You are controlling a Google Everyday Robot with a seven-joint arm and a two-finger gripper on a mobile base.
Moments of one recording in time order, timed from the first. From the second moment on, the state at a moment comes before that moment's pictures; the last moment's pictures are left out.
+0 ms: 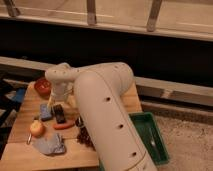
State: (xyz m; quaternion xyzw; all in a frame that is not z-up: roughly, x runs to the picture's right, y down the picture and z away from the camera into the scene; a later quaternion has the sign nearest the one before) arm -0.263 0.105 0.876 -0.37 0.19 0.62 0.67
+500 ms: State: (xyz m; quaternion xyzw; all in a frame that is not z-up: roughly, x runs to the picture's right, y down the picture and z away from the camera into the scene) arm -0.258 0.112 0.893 -0.36 0.21 0.62 0.66
